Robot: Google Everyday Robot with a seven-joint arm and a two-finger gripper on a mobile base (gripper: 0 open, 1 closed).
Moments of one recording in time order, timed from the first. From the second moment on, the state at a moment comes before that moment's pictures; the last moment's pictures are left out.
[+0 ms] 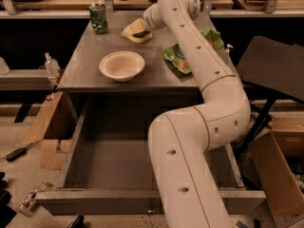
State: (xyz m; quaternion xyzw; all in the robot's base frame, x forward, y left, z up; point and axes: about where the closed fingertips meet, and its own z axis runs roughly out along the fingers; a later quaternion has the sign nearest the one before) arm 0.972 0.010 0.880 -0.31 0.80 0.07 0.51
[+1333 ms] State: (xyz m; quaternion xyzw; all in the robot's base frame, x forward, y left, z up) arm 0.959 0.041 0.826 -0.31 0.82 0.14 0.46
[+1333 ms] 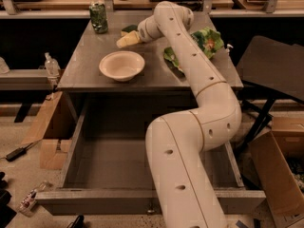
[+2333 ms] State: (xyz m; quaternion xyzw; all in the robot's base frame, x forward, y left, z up) arm 0.953 0.059 0.821 -0.32 0.83 0.15 0.44
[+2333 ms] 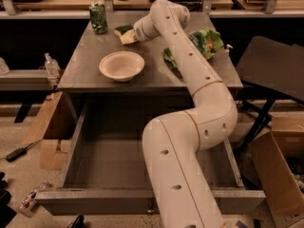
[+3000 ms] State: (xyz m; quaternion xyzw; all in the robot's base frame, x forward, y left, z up) arm 0.948 0.060 0.830 -0.32 0.83 0.15 0.44
